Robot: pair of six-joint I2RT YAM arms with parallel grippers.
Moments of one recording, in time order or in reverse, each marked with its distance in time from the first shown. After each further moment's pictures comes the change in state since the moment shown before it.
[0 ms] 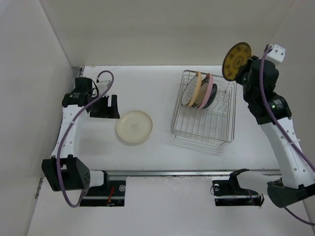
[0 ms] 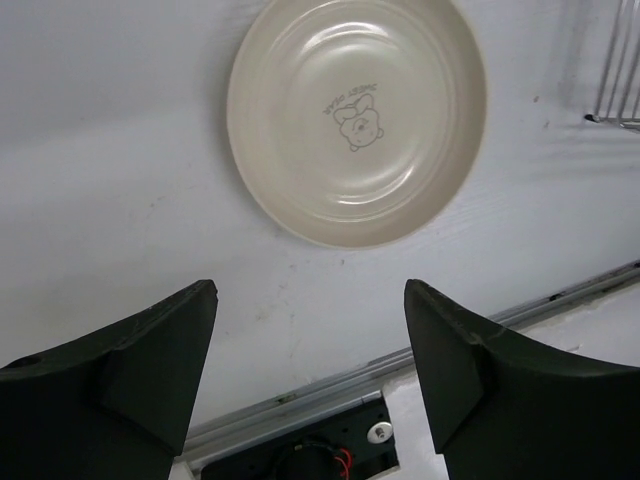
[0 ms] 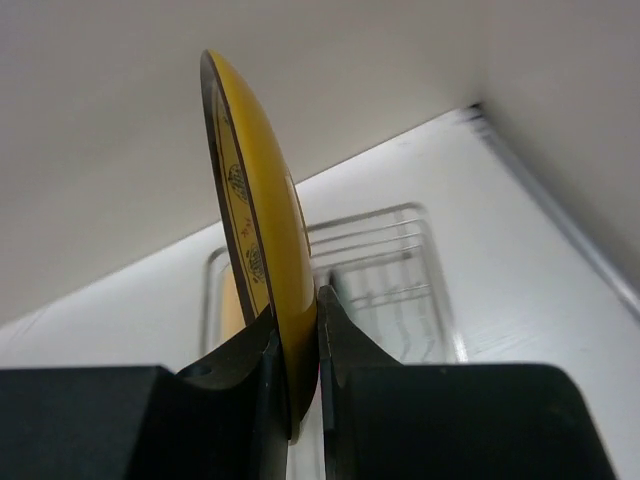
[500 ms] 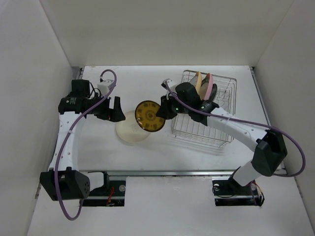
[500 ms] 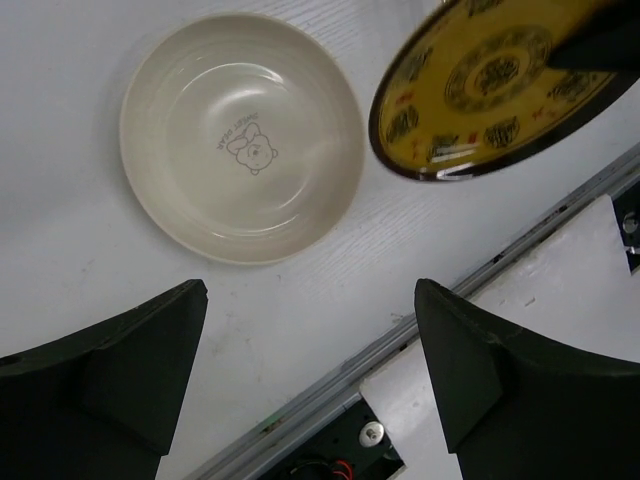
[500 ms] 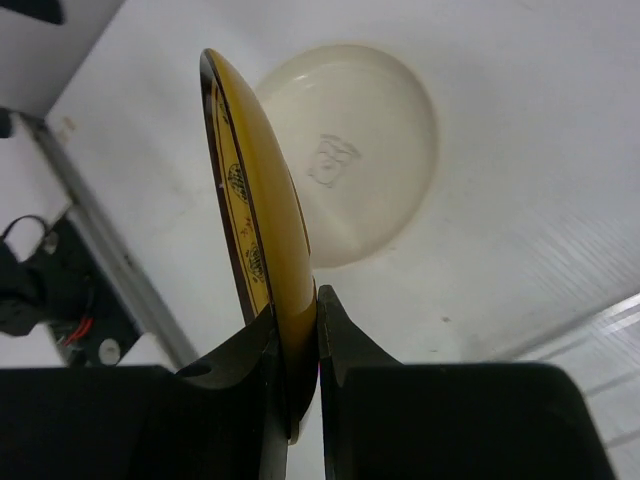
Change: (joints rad) left arm 0.000 -0.113 -0.003 -0.023 0.262 0.117; right arm 0.450 0.330 -0.298 0.312 -0.868 -0.136
